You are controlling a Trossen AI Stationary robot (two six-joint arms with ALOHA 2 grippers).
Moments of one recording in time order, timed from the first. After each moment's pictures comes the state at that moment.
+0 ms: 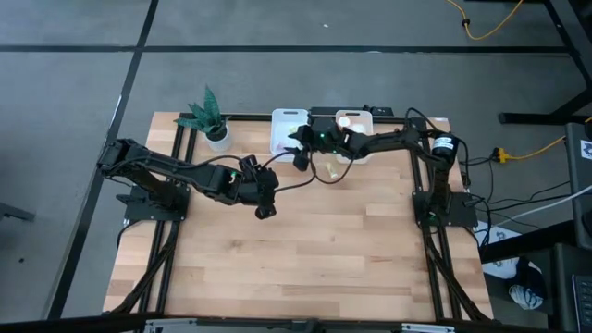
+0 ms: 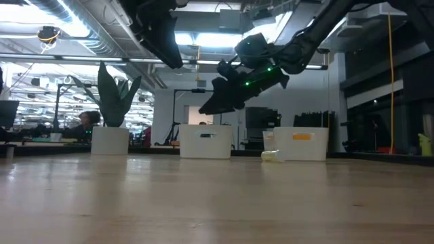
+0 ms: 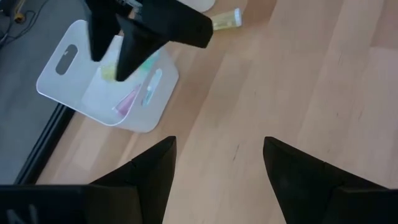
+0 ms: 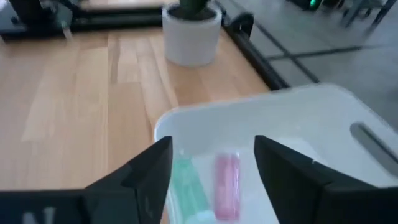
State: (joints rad) left arm -0.18 1.47 1.19 -0.77 -0.59 -0.39; right arm -0.39 1.93 1.13 0.37 -0.07 -0.11
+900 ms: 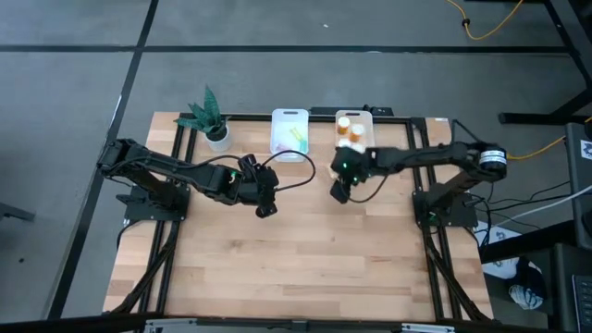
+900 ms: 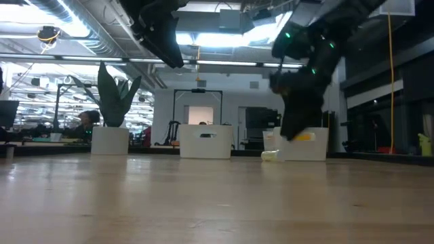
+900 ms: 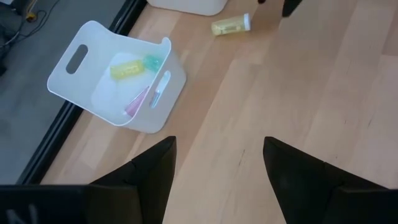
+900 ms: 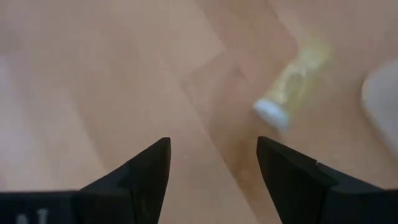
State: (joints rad) left arm -0.18 1.47 1.19 -0.77 -0.62 -0.42; right arm -0.23 1.52 0.84 -0.40 -0.03 0.34
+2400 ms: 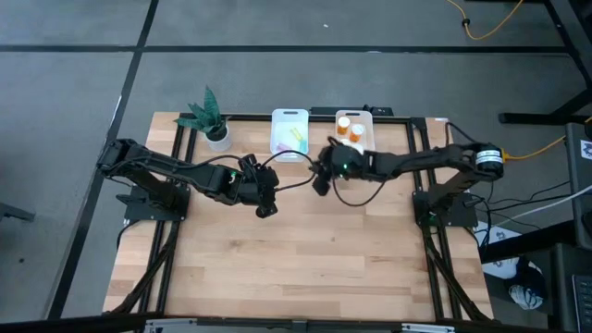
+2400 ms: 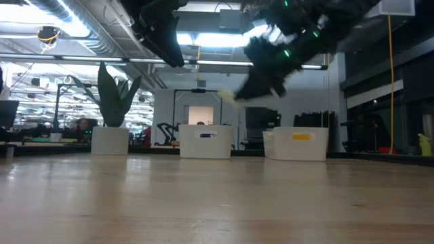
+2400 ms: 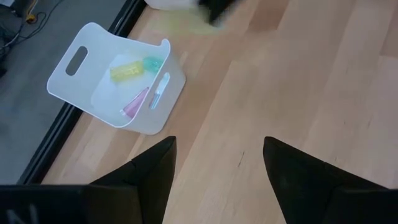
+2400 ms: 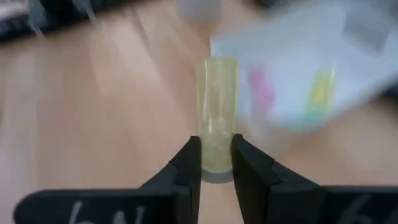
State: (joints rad) left arm -0.18 1.47 1.19 -0.76 -0.62 -0.41; right arm -0.16 1.55 0.85 0.12 0.20 0.25
